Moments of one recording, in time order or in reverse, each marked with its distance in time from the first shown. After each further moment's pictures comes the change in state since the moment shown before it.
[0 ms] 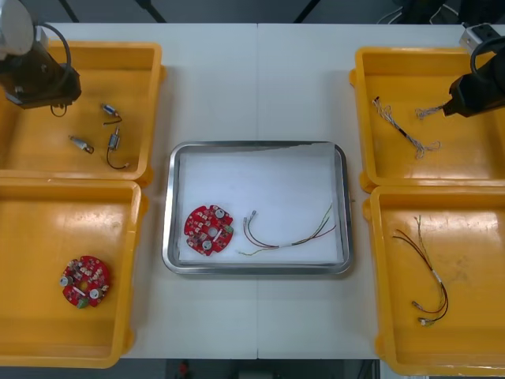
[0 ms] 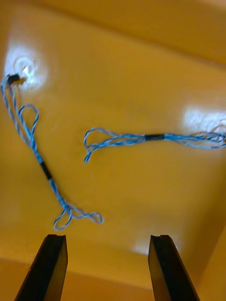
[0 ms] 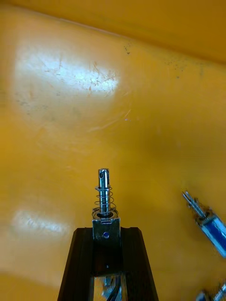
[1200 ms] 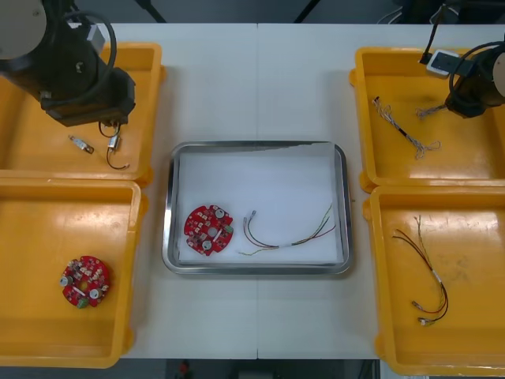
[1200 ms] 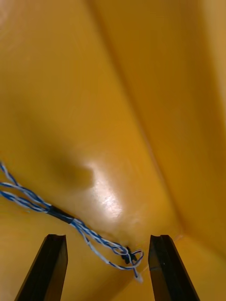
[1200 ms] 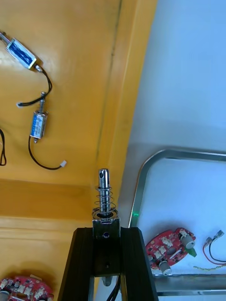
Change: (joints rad) right arm -0.236 0.075 0.608 0.426 -0.114 -0.634 0.780; left arm 0.187 0.117 0.019 -0.947 0.262 0.456 0.485
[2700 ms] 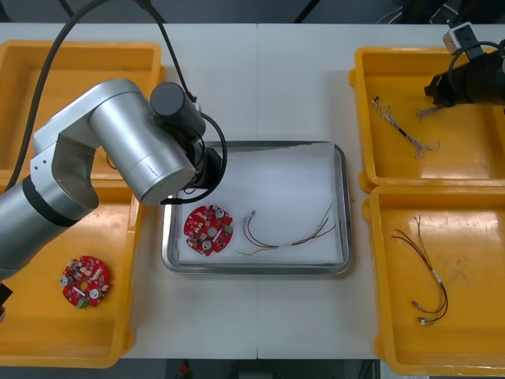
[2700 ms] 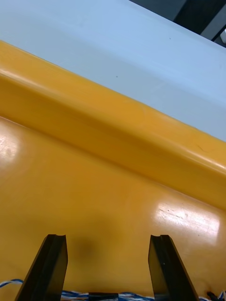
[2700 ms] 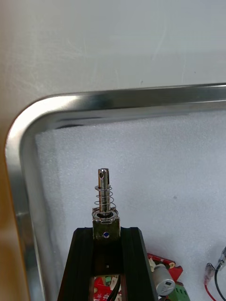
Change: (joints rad) right arm -0.020 0.136 -0.005 0.344 -0.710 -0.128 0.008; left arm 0.165 -0.314 -0.281 -0.127 -0.538 -0.128 0.065
